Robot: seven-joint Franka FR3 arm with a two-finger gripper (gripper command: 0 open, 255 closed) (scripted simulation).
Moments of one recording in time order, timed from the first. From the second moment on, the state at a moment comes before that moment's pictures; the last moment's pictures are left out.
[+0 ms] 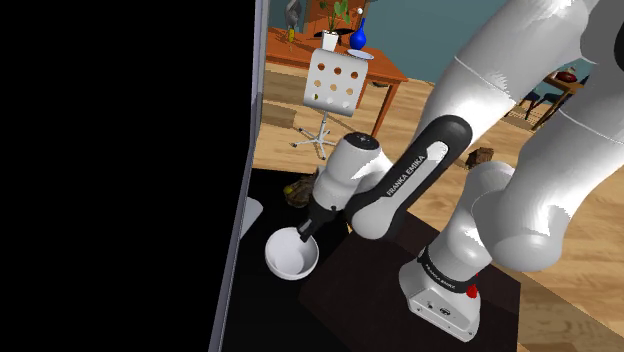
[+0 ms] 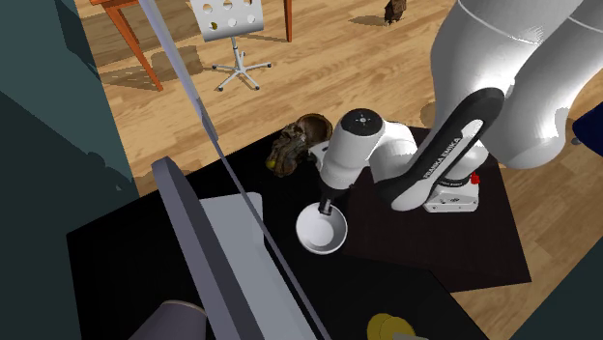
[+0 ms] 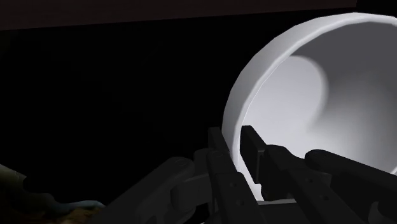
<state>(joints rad) 0.39 -0.04 0.07 -2.96 0.25 3.06 0.26</state>
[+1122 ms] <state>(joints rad) 0.33 -0.41 0.10 -2.95 0.14 2.68 0.35</state>
